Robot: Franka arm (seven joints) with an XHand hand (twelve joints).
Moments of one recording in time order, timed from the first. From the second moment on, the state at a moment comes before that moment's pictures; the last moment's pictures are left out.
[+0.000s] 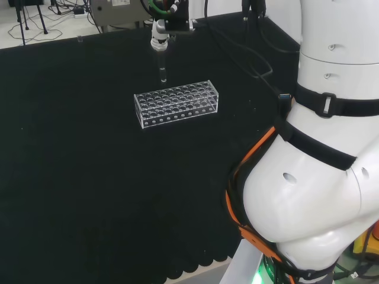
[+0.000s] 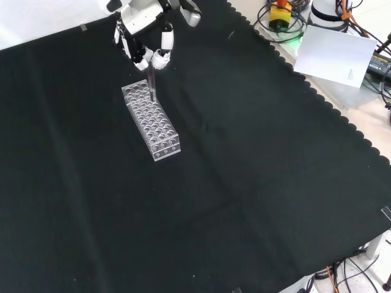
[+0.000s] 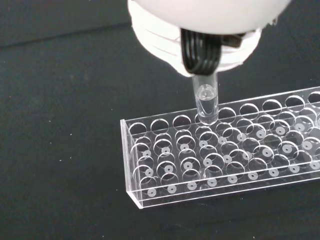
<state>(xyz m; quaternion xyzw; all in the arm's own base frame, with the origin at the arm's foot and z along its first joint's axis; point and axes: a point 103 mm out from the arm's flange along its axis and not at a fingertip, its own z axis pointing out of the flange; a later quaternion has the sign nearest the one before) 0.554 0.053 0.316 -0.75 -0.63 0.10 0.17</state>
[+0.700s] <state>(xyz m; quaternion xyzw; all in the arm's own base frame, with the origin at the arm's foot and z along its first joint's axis) 0.541 0.044 0.294 -0.75 -0.62 0.10 0.19</state>
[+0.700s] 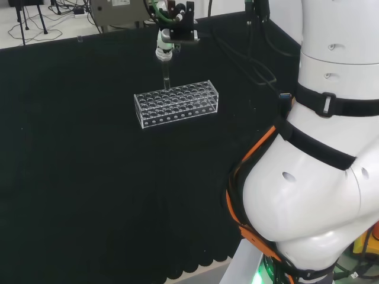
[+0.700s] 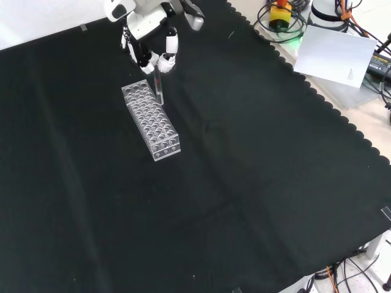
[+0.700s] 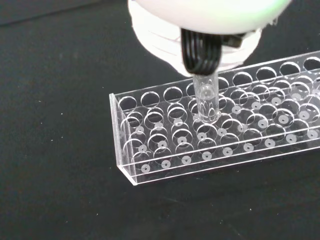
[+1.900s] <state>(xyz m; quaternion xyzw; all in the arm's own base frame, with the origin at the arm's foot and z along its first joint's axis) 0.551 0.043 0.260 -0.75 -0.61 0.10 0.22</state>
